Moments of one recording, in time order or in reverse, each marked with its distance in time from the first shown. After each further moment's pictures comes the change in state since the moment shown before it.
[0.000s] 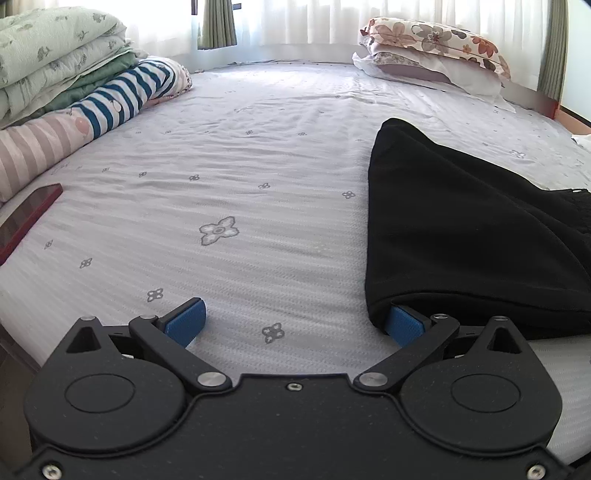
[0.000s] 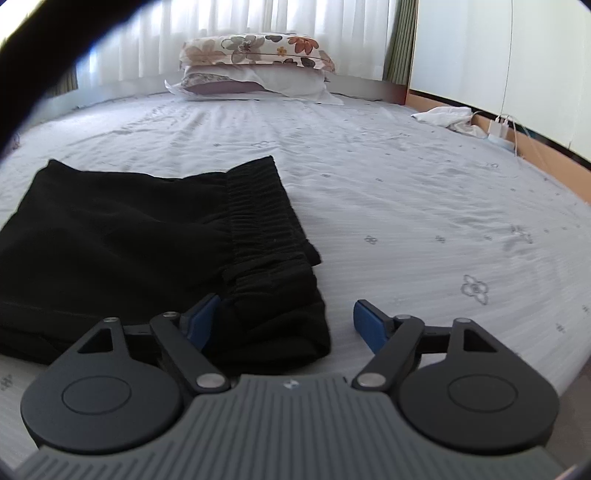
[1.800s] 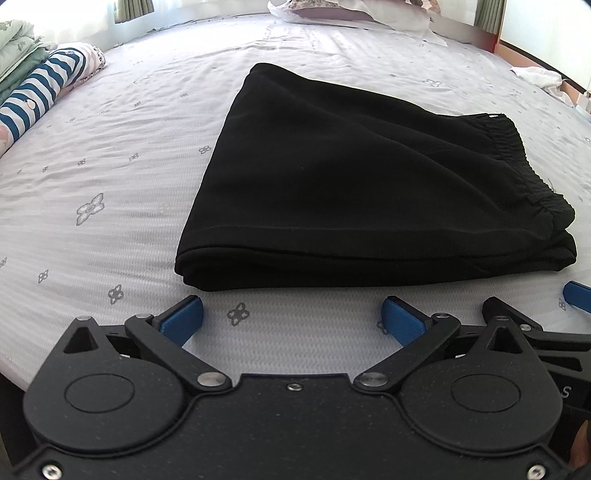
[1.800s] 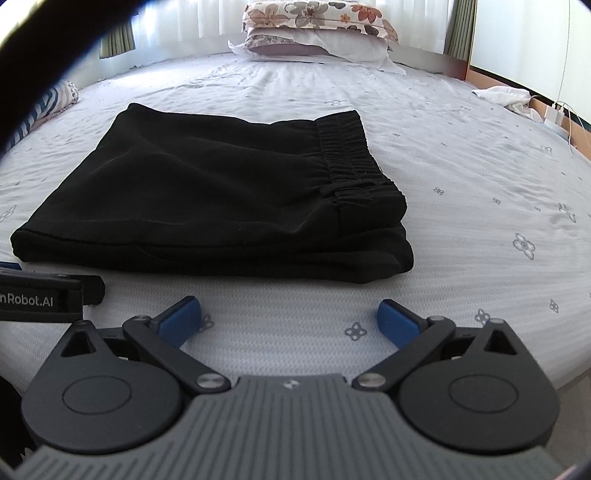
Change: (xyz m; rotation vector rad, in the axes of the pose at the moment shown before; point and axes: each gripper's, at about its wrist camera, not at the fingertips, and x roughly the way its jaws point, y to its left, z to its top) left arm -0.013 -0.084 -0.008 0.166 0.175 -0.165; right arm -0.033 0.027 -0.023 -0.069 0.132 0.195
